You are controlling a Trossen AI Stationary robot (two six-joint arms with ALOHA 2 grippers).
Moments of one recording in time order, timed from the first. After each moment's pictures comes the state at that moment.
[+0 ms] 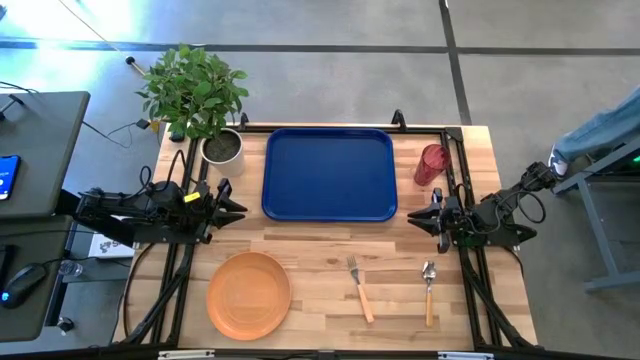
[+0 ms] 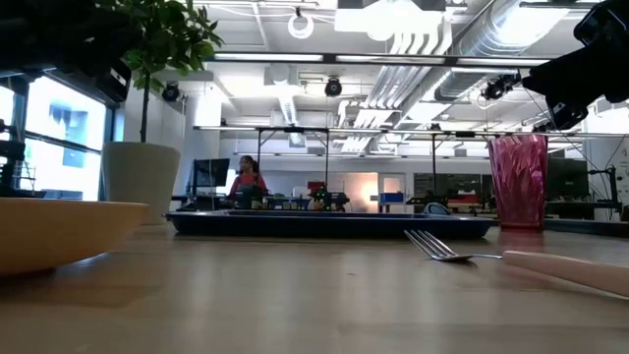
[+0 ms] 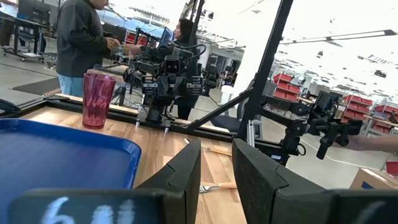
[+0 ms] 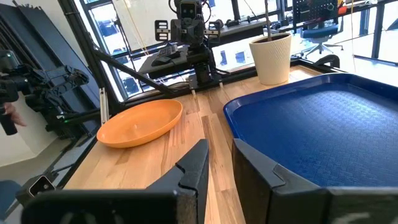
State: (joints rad) left arm -0.09 0.00 0.06 0.07 0.03 -0.26; right arm 0.58 0.01 0.07 -0.13 0.62 0.29
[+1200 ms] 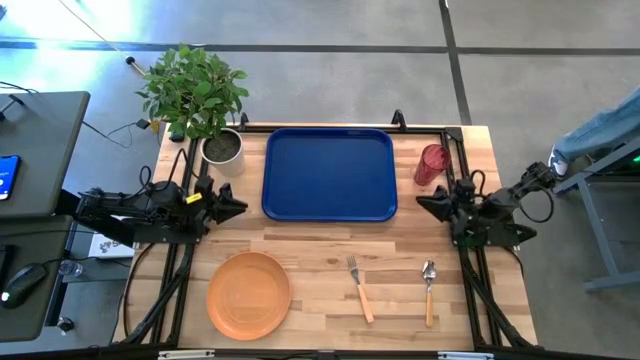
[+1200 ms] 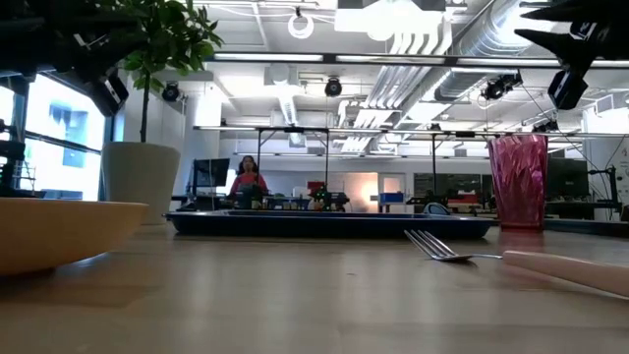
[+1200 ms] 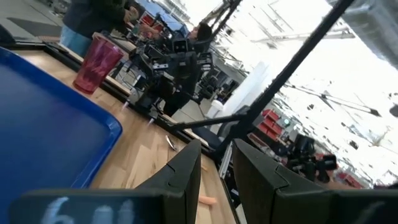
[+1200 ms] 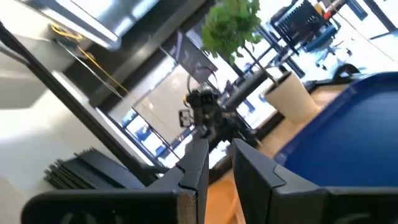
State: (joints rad) left arm -0.09 0.00 0.06 0.08 -0.05 -0.66; right arm 0.58 0.01 0.07 0.27 0.73 0.56
